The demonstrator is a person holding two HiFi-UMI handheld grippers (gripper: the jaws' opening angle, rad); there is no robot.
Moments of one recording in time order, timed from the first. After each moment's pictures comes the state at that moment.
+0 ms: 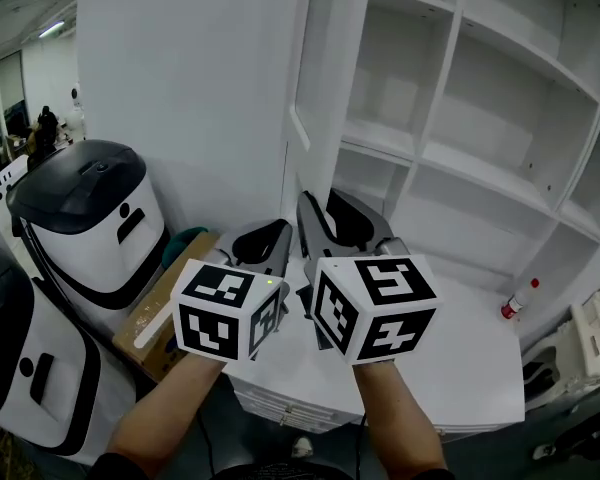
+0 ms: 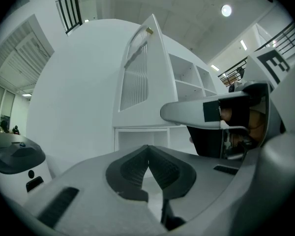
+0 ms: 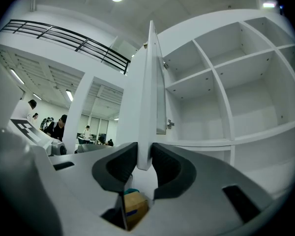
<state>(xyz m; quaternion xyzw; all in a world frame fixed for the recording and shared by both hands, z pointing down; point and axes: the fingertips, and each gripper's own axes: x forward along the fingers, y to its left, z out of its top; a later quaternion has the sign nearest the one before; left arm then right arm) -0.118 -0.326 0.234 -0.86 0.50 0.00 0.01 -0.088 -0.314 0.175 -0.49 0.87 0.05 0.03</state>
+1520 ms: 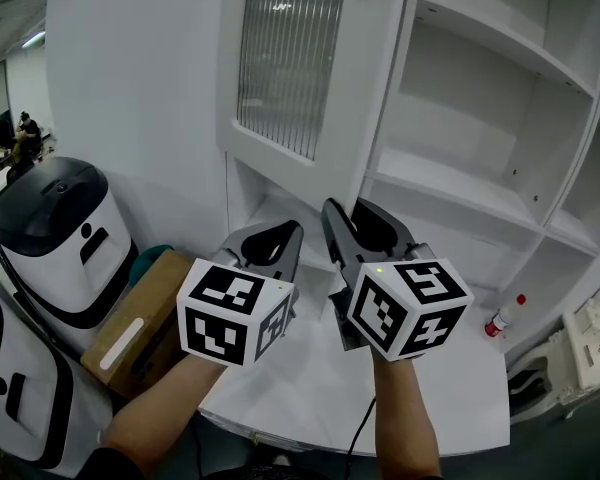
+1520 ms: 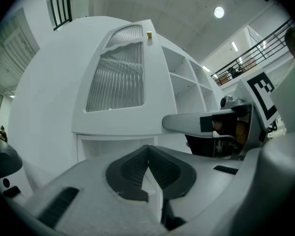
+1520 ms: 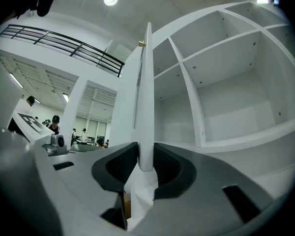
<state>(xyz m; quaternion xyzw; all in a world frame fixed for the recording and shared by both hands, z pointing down) 0.007 -0.395 0.217 -0.89 0.46 0.00 0.04 0.052 -0.392 0.173 -0.49 0.87 0.05 0.05</state>
